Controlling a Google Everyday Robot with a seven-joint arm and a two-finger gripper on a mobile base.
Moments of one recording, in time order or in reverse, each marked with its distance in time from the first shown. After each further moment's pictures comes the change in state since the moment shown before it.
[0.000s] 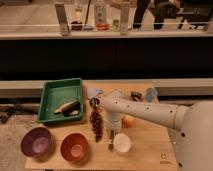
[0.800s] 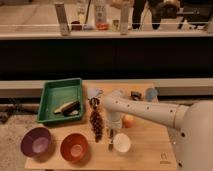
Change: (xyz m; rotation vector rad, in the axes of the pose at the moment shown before) arm 0.003 0.002 -0.001 -0.002 -0.001 0.003
